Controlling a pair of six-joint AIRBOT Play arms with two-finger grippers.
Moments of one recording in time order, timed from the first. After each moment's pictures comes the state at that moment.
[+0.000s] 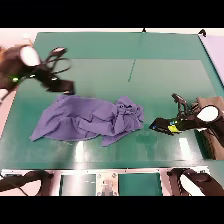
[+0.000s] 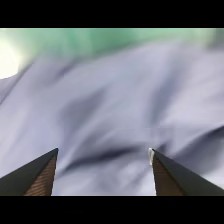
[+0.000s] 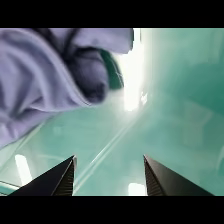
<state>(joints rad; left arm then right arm) -0.12 -1.36 1.35 1.35 -1.35 -1.44 -0.02 -0.88 0.57 -1.07 1.15 1.57</state>
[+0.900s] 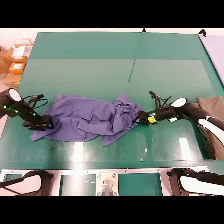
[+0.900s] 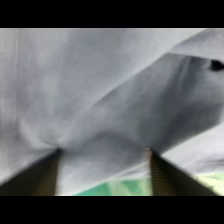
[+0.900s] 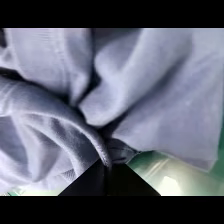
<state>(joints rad) 0.23 -1.35 0.86 1.34 -1.28 -1.30 0.08 -1.38 0.72 -0.67 0.99 1.15</state>
